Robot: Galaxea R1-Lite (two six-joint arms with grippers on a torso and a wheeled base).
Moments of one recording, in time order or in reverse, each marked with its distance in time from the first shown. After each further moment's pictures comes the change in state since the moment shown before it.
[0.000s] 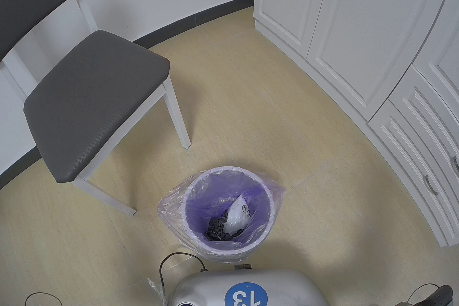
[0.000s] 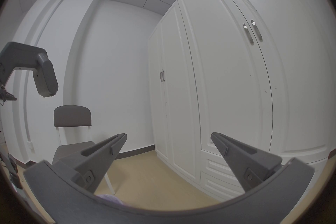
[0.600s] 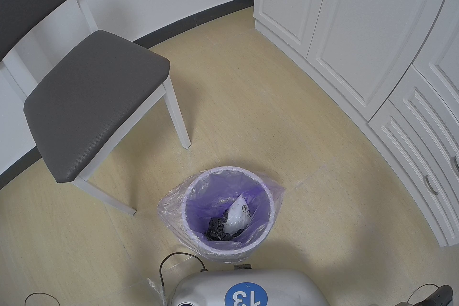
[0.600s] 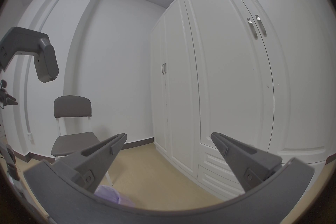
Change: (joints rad) left arm 0.097 -0.071 0.287 -0.103 -0.140 -0.057; right arm 0.000 0.001 0.064 -0.004 0.012 -0.033
